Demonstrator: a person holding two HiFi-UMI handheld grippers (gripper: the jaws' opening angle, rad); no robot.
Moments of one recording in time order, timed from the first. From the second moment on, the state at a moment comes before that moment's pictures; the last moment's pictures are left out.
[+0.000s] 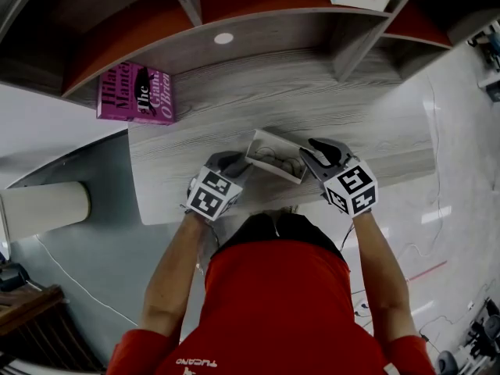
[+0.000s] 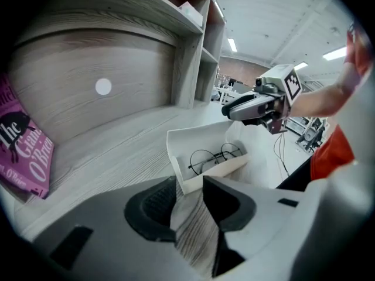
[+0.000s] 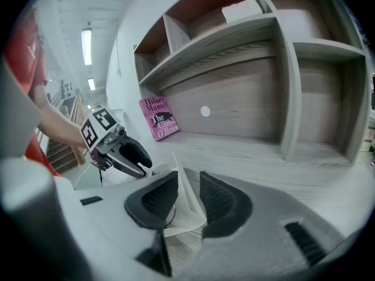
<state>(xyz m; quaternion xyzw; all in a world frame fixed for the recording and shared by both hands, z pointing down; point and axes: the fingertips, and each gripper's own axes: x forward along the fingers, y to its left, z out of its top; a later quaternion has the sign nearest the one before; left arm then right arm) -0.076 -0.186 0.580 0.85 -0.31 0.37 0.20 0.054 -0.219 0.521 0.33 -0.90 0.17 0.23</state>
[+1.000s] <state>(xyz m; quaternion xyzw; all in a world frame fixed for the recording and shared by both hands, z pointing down) -0.052 -0.205 0.280 0.91 -0.41 0.01 0.00 0.024 -0.201 0.294 0.37 -0.93 0.03 0.00</state>
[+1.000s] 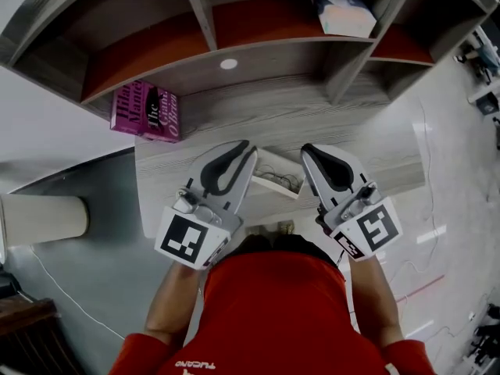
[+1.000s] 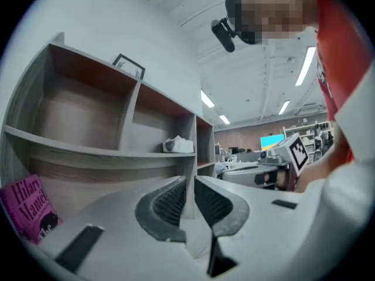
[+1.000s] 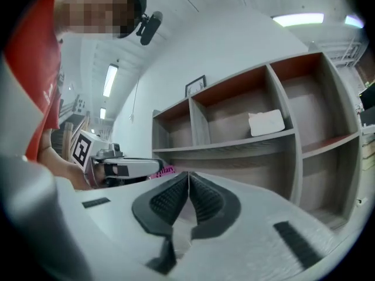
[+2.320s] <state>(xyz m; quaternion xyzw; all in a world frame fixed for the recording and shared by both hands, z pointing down) -0.044 -0.174 0.269 0.91 -0.41 -0.01 -0.04 0.005 -0.159 0.263 0.37 -0.93 -0.03 -0.06</state>
